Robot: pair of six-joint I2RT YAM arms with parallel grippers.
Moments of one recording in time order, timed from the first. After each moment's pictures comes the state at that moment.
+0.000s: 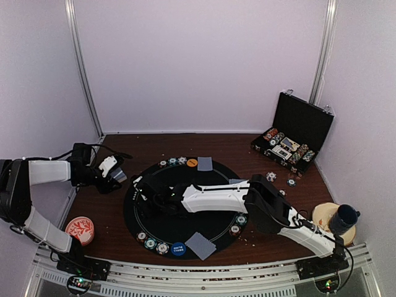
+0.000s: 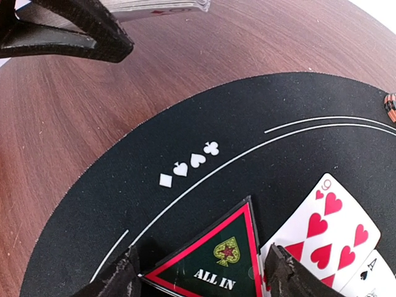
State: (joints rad) left arm -0.01 1.43 0.72 -0.23 0.43 0.72; right arm 1.18 2.66 2.22 -0.25 0.23 0.22
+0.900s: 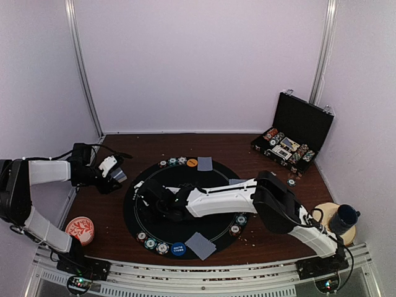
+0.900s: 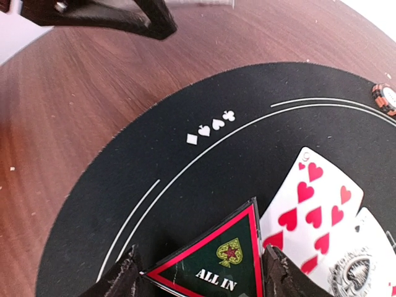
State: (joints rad) left arm -0.01 1.43 0.72 -0.23 0.43 0.72; right arm 1.22 2.52 2.02 -0.20 0.28 0.21
